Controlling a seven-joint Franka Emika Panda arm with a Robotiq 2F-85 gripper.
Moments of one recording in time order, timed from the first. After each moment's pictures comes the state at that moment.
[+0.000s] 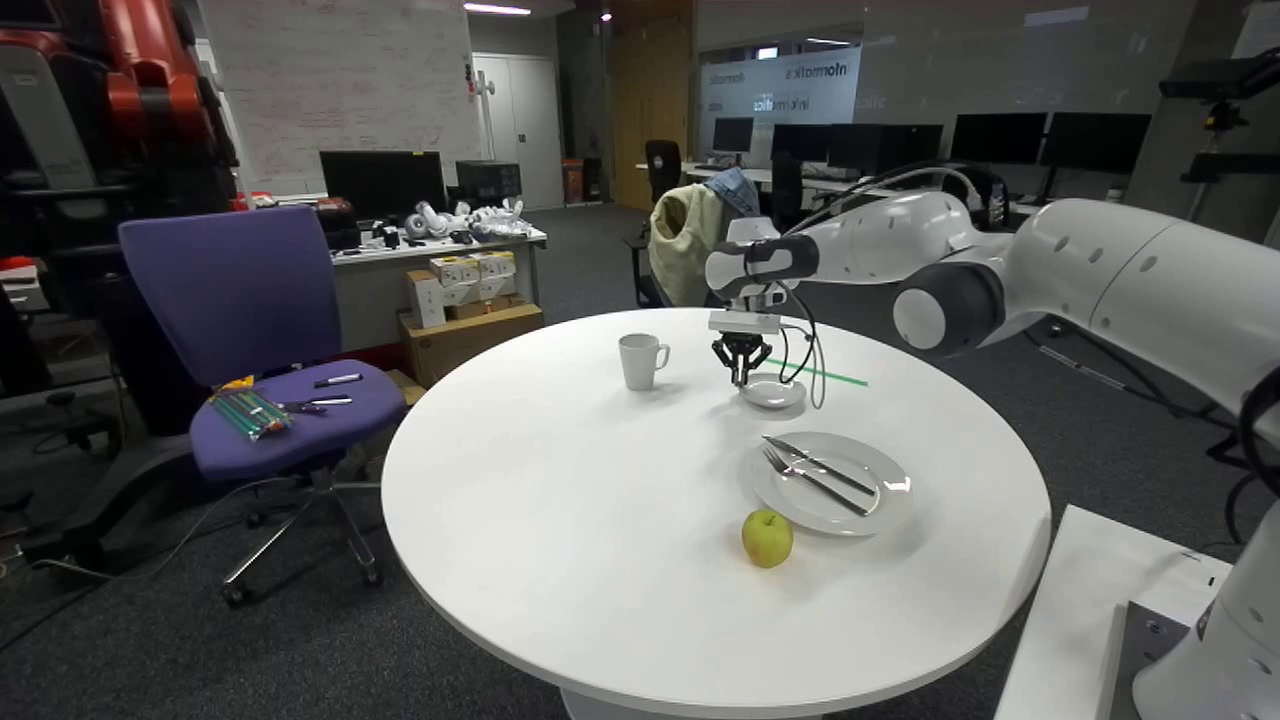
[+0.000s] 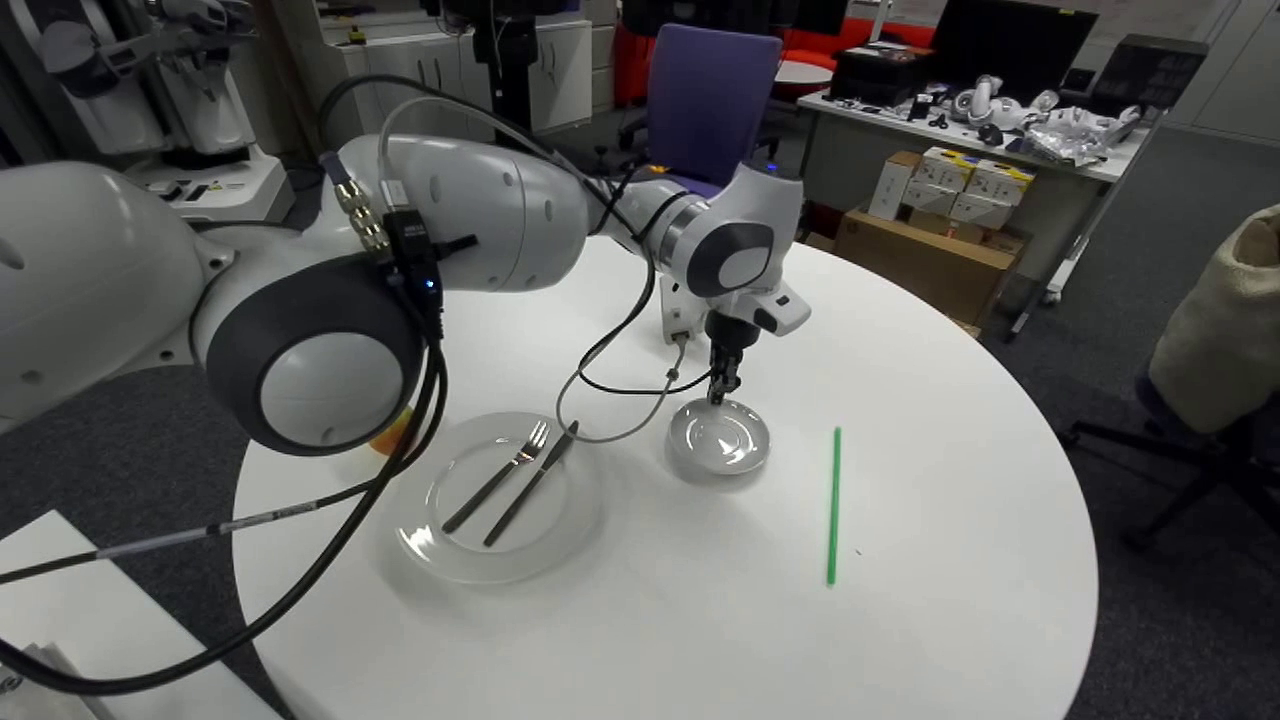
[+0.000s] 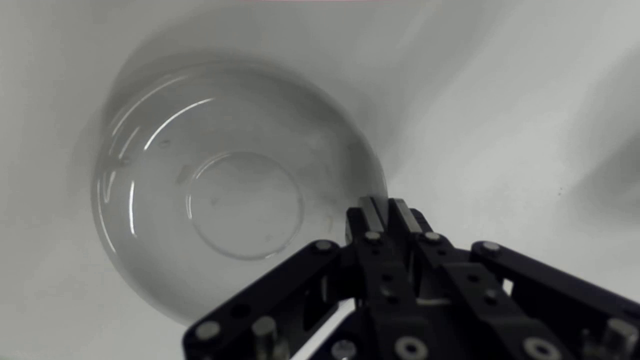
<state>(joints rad) -0.33 1.35 -0.14 -0.58 0.16 1.90 0.64</state>
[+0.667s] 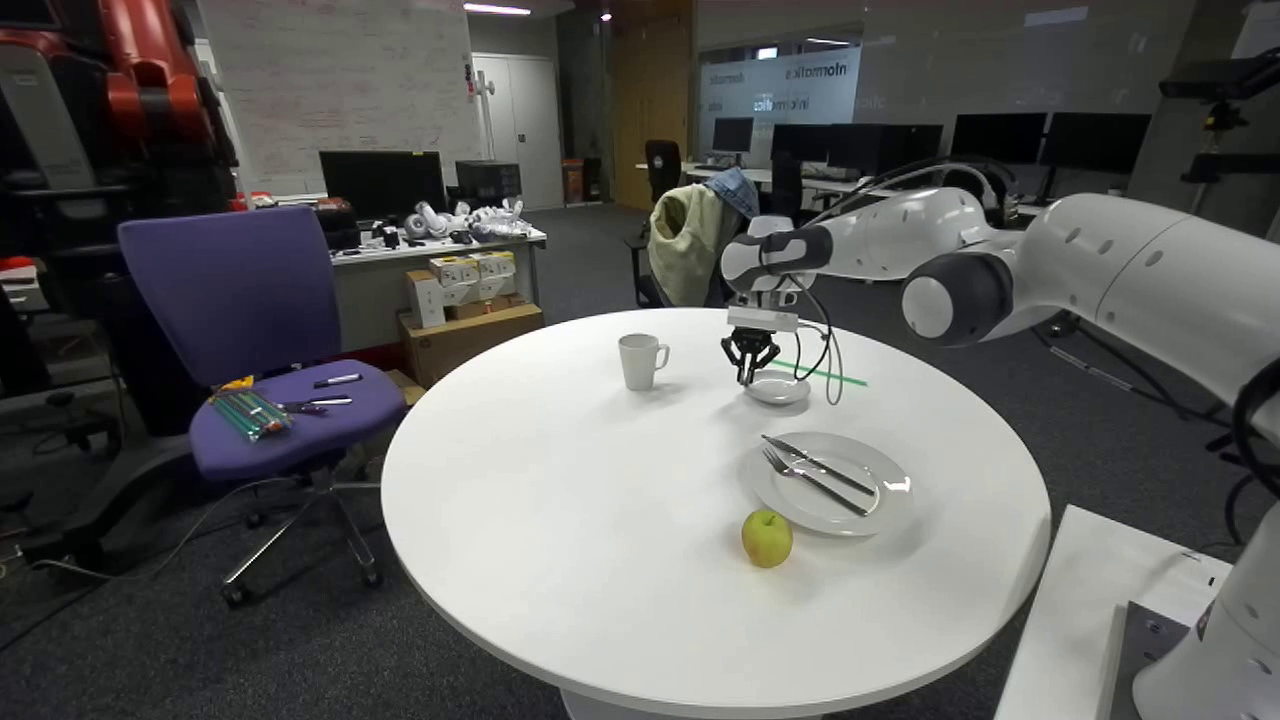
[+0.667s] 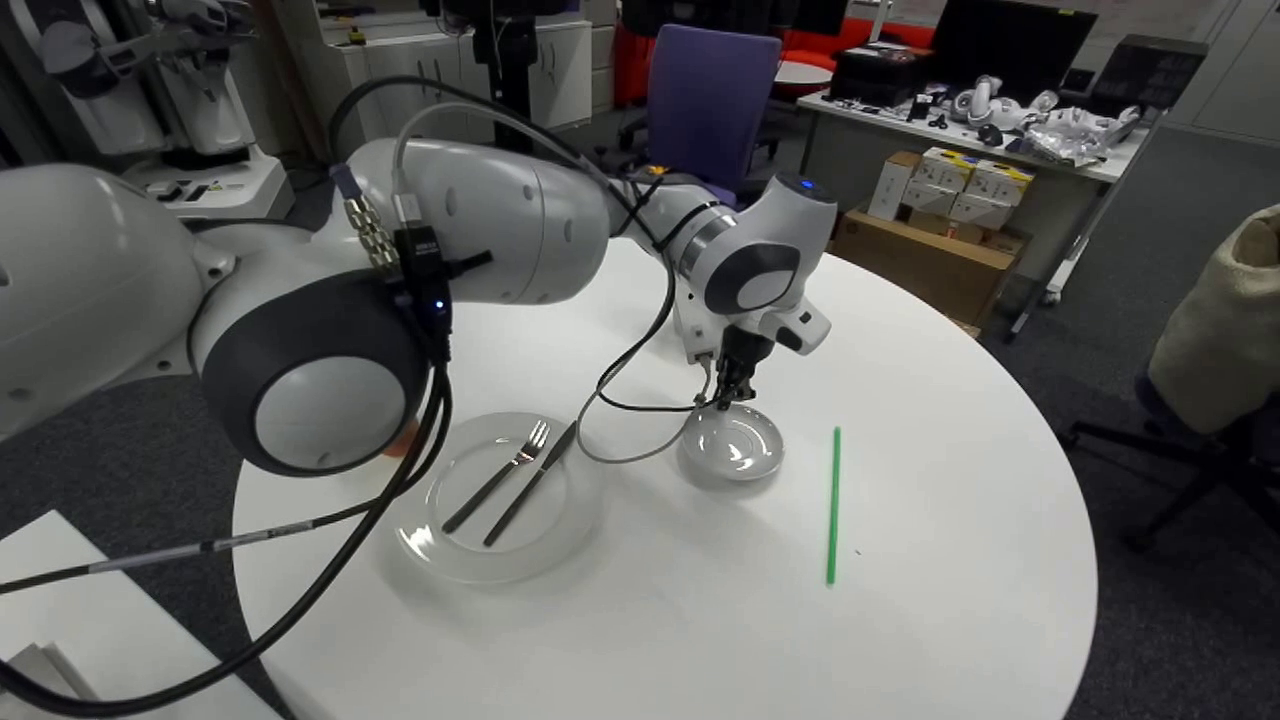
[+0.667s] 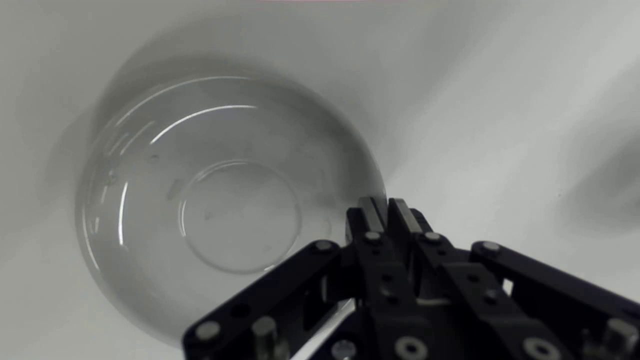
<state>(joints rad) -0.39 1.34 -0.09 -0.61 0.21 1.92 0.47</state>
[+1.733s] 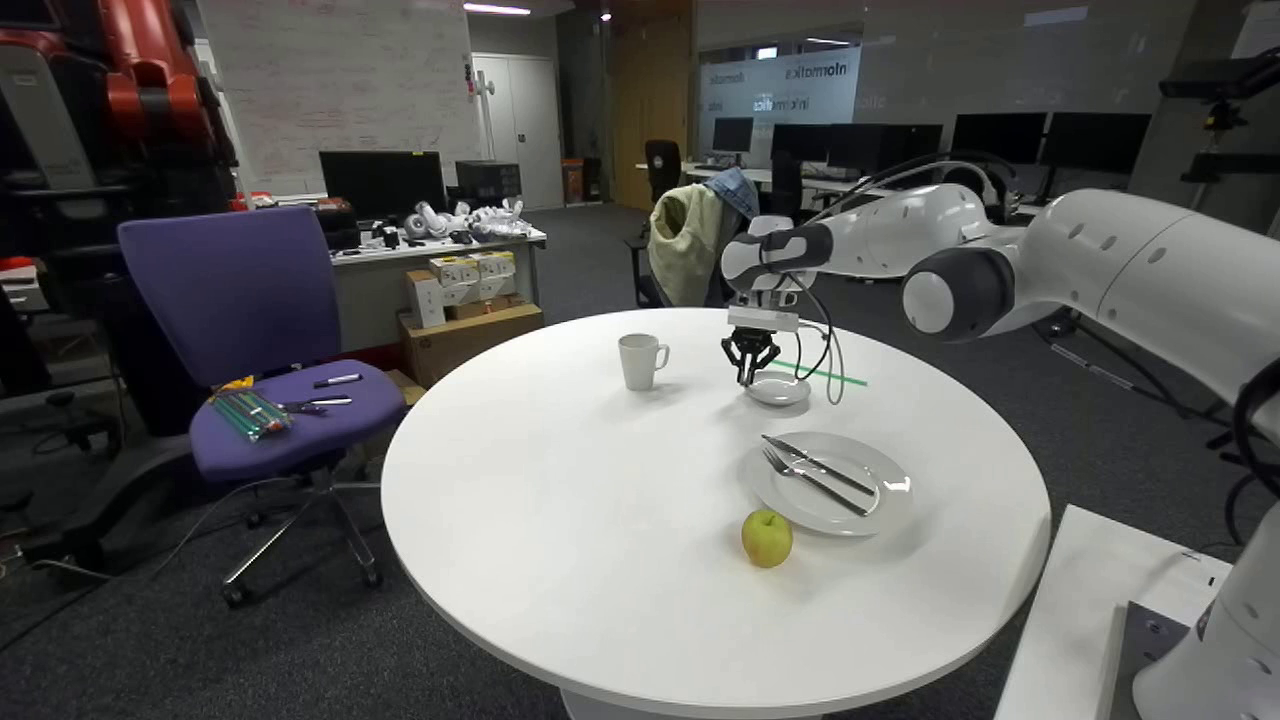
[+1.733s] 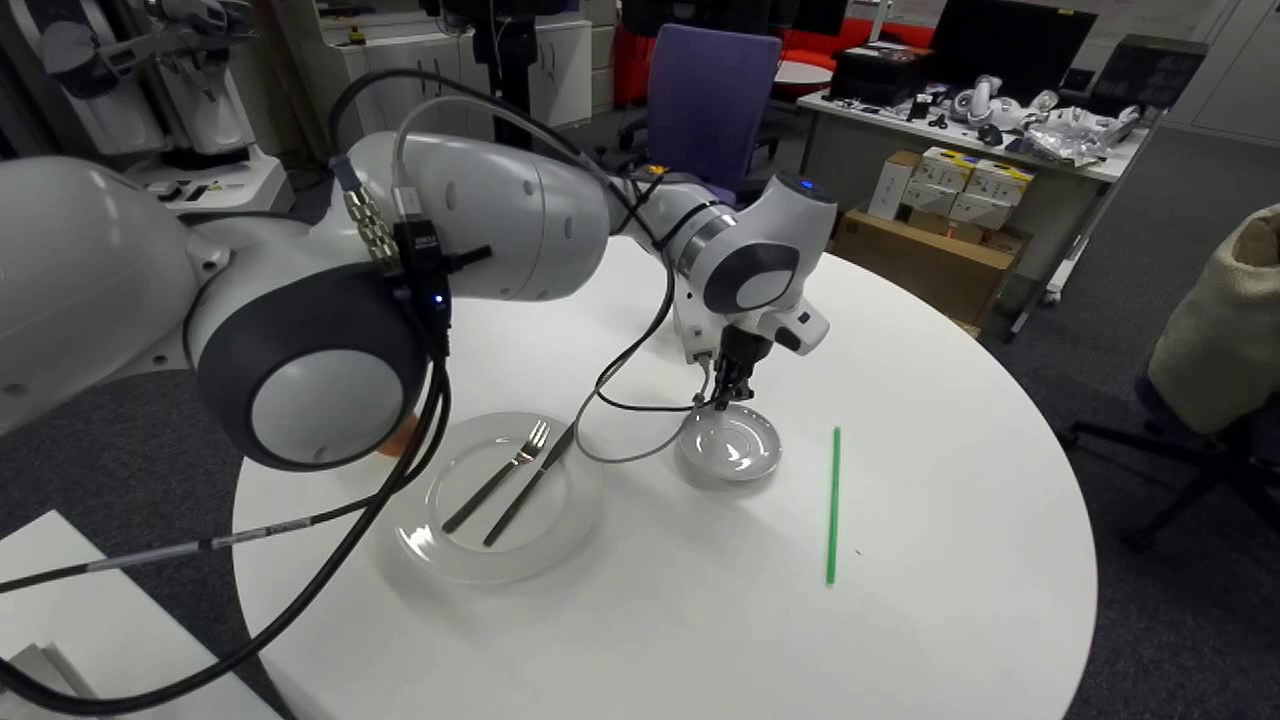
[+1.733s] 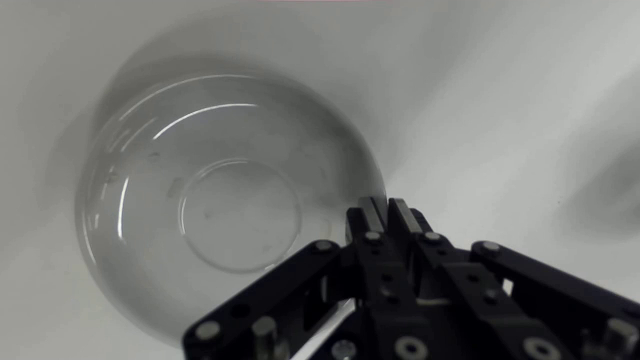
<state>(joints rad) -0.40 1.32 -0.08 -0.63 0.21 1.92 0.47</state>
